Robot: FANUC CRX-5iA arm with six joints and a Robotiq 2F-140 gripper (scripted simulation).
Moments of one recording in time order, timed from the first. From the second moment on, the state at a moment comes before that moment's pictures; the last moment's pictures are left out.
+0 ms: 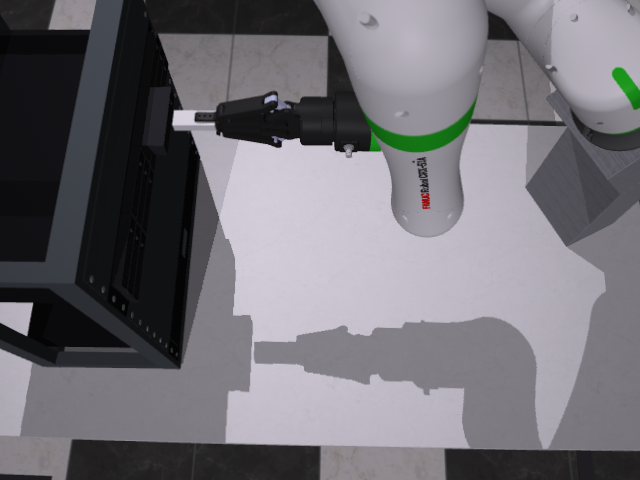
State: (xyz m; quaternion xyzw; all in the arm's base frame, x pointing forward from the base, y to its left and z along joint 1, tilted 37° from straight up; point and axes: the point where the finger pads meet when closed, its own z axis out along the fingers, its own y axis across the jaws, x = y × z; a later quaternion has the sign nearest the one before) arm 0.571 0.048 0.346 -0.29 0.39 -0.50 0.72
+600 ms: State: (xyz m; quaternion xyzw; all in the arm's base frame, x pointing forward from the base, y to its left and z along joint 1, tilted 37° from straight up) arm 0.574 0.048 0.348 -0.29 0.39 -0.50 0.72
